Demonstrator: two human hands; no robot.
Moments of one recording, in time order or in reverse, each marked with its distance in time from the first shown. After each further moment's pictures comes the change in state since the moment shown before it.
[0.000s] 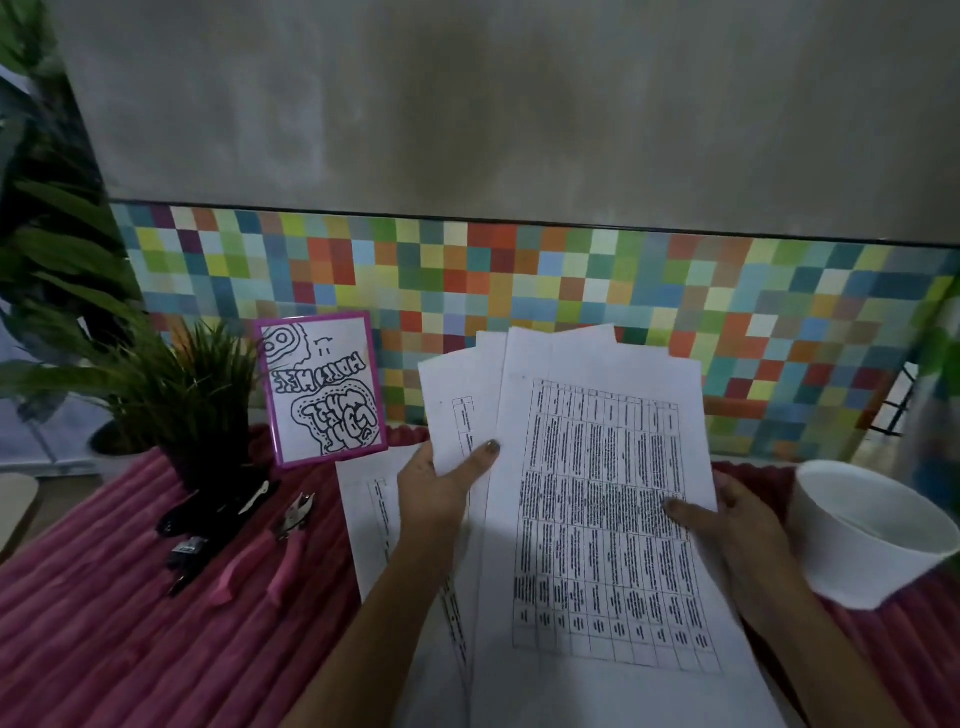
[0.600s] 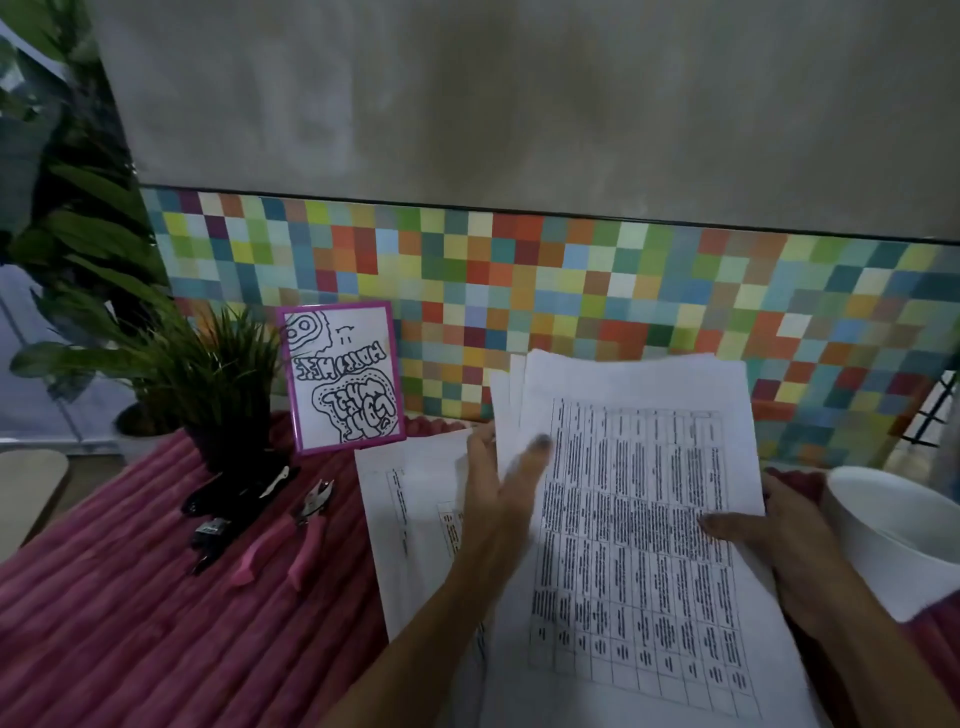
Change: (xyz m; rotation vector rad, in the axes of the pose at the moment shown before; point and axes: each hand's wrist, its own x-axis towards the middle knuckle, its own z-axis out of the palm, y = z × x) left_hand -0.025 -0.014 0.022 0.202 -0.173 0.188; right_hand 0.005 -0.011 -0.017 -0.164 -0.207 -0.053
